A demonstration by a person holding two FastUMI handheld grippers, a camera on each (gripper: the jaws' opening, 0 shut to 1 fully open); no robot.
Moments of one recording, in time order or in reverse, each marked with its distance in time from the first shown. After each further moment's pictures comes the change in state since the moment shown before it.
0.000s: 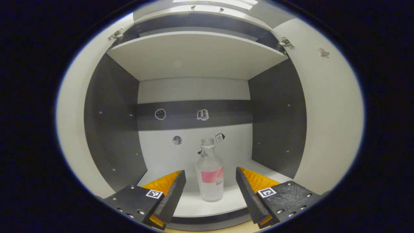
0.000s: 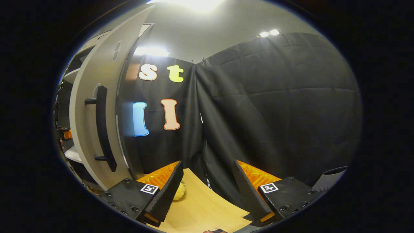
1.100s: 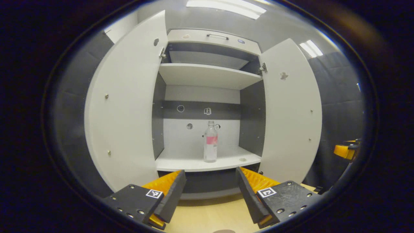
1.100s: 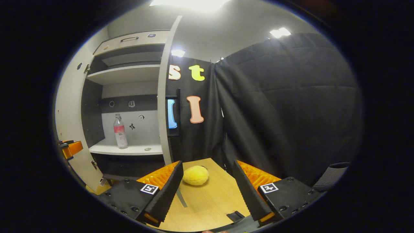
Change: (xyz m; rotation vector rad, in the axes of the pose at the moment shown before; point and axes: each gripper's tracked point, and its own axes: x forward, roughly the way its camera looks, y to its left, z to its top) left arm -0.245 0.002 -0.024 -0.068 -0.023 -0.008; right arm -0.131 0.067 -0.018 0.020 0.052 0.172
